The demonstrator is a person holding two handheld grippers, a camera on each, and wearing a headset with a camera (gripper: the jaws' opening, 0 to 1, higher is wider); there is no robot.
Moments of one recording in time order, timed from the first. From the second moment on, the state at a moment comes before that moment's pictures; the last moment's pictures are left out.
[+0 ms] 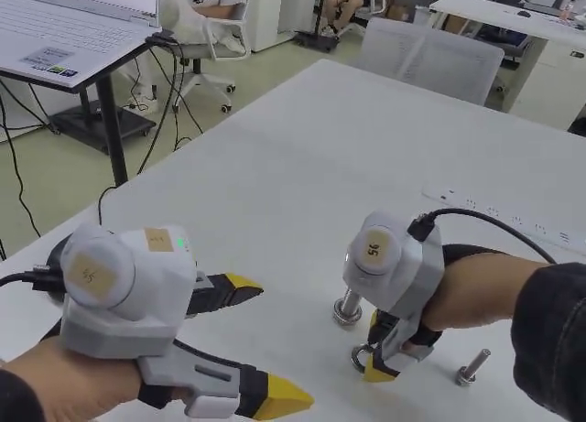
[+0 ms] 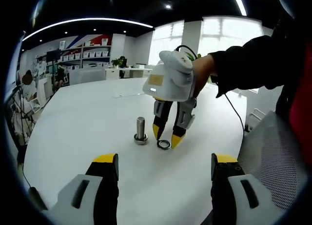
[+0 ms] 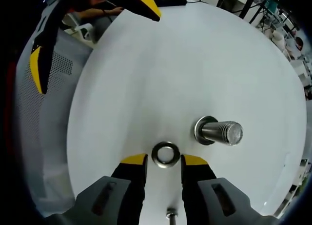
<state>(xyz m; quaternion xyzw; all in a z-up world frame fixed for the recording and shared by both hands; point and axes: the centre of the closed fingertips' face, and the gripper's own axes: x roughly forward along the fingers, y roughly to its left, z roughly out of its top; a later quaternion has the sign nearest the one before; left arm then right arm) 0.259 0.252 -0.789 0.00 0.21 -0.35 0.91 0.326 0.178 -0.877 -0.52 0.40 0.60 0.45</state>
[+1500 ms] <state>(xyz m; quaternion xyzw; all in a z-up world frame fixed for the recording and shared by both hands) 0.257 0.252 -0.790 0.00 0.22 -0.35 0.91 0.325 0.179 -0.875 -0.52 0.40 0.61 0.45</state>
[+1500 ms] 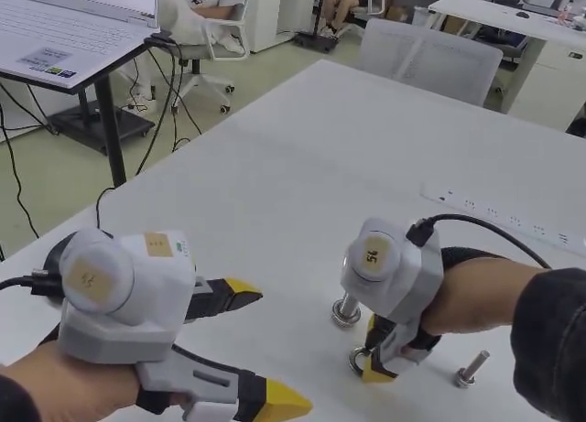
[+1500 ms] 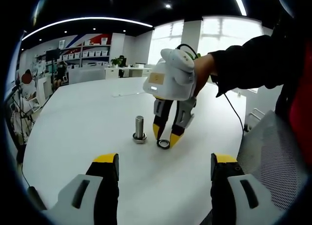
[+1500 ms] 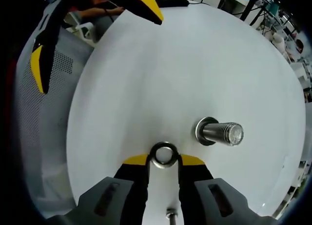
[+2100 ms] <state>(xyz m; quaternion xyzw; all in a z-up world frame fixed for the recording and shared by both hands) 0.259 0.248 -0.789 0.00 0.21 -0.35 0.91 0.334 0.160 -0.844 -0.52 0.40 0.59 0.47</state>
